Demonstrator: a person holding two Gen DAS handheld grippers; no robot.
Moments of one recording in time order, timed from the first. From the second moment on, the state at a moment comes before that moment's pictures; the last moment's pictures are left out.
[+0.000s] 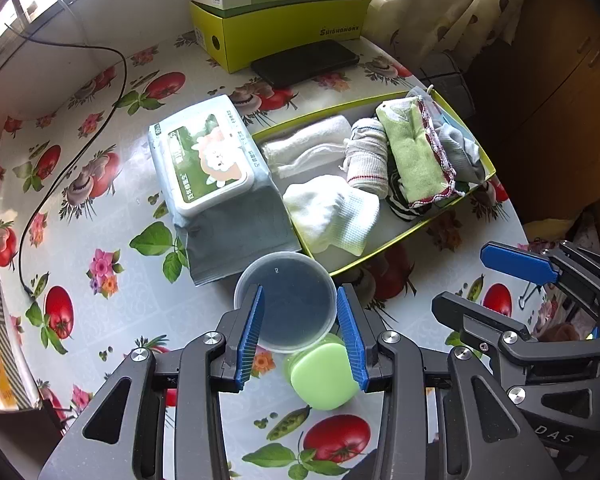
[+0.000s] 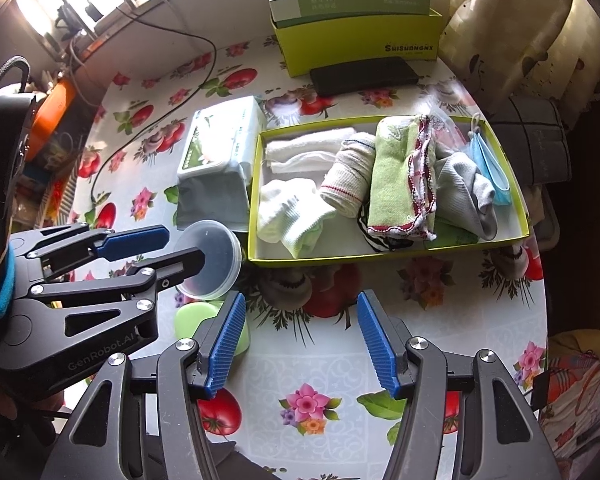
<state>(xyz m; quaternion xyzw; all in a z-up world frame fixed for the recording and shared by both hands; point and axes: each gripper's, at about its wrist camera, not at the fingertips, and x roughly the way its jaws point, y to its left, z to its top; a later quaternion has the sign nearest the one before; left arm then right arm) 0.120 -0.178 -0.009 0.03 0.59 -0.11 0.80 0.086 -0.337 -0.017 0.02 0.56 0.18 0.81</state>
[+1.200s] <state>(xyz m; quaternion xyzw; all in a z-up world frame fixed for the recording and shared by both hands) 0.123 -0.178 -0.011 0.04 0.59 -0.11 0.80 0.089 -0.331 -0.020 0.02 0.57 0.18 0.80</state>
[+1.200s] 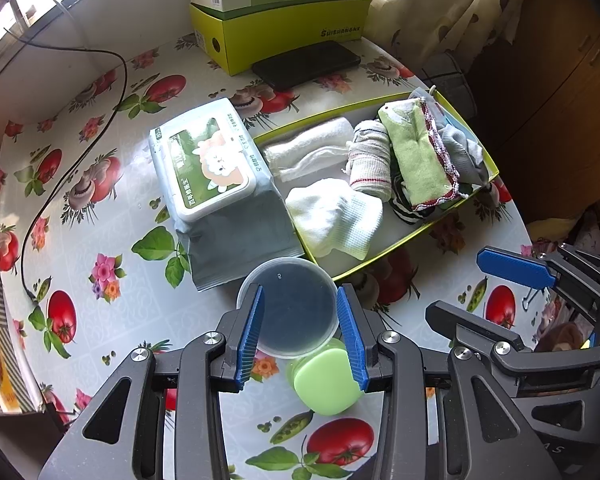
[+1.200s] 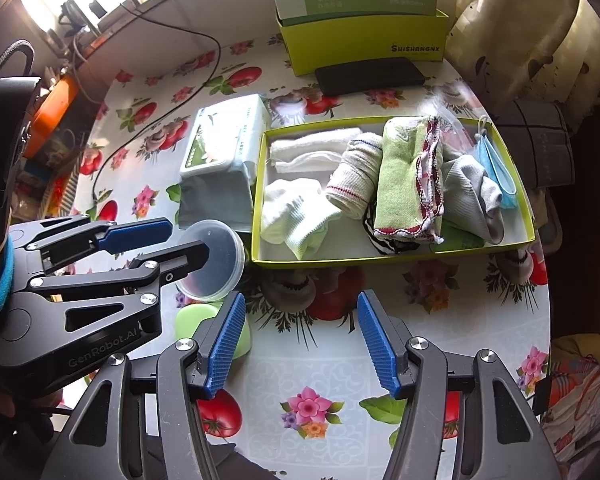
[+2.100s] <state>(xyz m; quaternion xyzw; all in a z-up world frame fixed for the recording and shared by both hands) 0.124 -0.180 -0.017 0.05 0.60 -0.11 0.79 0.091 -0.336 -0.023 0.02 0.57 0.18 0.80</state>
